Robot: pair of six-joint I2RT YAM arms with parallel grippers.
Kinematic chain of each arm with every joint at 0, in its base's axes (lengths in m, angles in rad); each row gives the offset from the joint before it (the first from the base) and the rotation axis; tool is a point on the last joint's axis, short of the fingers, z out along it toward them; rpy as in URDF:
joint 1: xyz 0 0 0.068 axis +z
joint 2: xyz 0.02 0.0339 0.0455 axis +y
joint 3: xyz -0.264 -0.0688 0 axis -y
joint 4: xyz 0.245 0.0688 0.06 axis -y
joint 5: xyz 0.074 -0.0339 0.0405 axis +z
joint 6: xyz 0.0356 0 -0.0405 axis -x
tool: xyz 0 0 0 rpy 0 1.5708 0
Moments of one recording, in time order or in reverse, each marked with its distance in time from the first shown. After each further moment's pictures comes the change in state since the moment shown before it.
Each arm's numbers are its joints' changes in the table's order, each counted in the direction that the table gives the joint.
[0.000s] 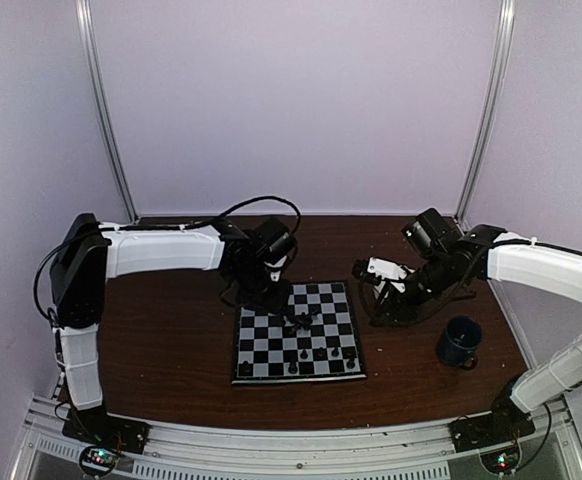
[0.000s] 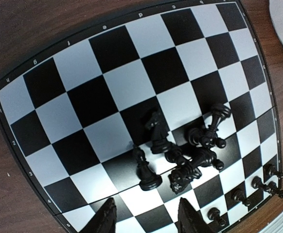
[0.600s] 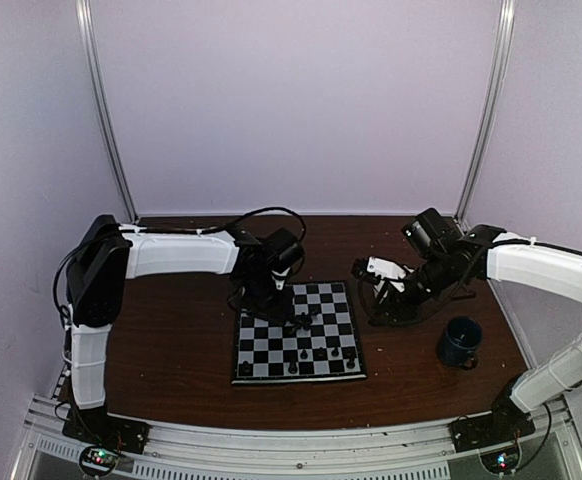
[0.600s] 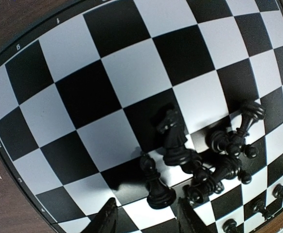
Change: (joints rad) left arm -0.010 0.098 0.062 -0.063 0.018 0.002; right arm -0.001 0.003 0.000 0.013 0.010 0.002
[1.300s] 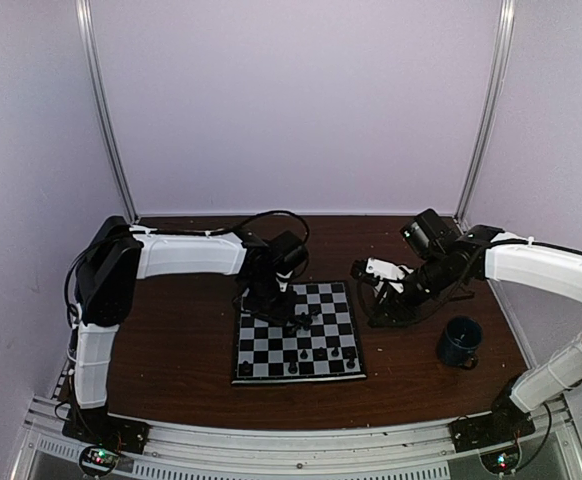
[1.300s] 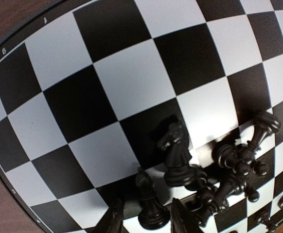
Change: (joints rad) left arm 0.000 0.059 0.047 -0.018 0.003 -0.001; right arm 0.000 0.011 0.000 0.001 0.010 0.000
